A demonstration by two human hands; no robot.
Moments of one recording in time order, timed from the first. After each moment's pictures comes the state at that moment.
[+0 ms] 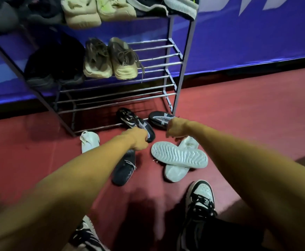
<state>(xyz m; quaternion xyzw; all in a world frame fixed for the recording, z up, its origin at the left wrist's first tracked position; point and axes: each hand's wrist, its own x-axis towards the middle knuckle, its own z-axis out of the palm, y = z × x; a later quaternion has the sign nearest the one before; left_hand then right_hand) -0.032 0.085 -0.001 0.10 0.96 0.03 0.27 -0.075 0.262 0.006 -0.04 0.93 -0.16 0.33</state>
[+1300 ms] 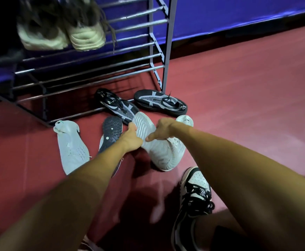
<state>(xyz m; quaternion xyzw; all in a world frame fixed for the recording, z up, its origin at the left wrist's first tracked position) -0.048 0.117 -0.115 -0.13 0.90 0.29 0.31 -0.084 0.271 -0.081 -0.01 0.90 -0.17 0.40</state>
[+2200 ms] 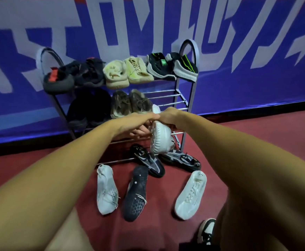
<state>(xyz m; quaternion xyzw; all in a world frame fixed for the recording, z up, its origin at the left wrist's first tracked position) -0.043 0.038 0.176 -0.02 0.82 0.52 0.23 -0.093 0.192 0.171 0.01 0.90 -0.40 0.19</state>
